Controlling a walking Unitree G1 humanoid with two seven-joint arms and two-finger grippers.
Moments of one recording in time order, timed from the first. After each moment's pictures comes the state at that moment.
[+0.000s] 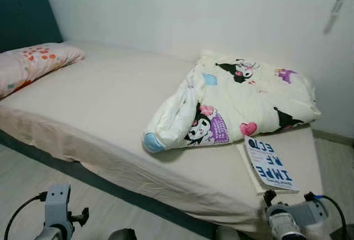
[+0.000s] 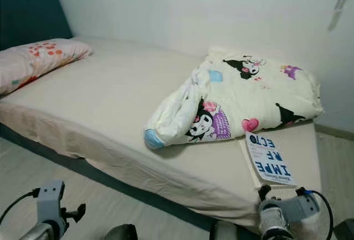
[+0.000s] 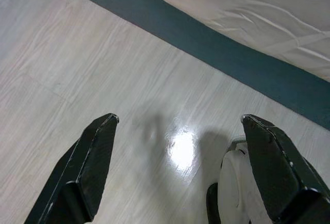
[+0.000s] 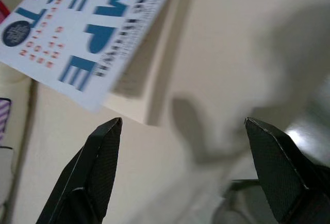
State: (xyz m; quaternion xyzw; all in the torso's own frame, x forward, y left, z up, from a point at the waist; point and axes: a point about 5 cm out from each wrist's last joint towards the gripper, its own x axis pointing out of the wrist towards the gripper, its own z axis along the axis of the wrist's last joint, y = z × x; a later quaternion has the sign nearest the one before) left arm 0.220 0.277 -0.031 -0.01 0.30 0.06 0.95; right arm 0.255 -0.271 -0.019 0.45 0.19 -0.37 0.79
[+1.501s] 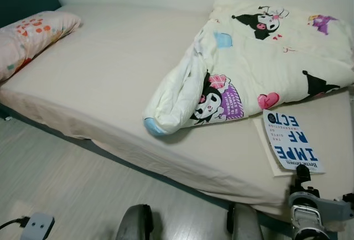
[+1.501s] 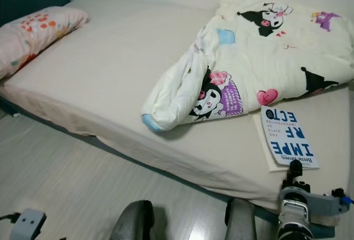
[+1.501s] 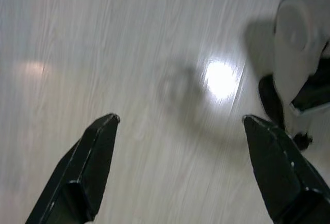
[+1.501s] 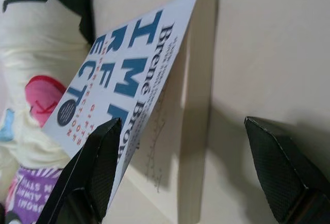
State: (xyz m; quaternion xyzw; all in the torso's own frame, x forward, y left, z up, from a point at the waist) left arm 0.139 0.320 -0.026 0.10 0.33 -0.06 0.94; right arm 0.259 -0.312 0.017 0.56 -0.07 -0.28 0.78
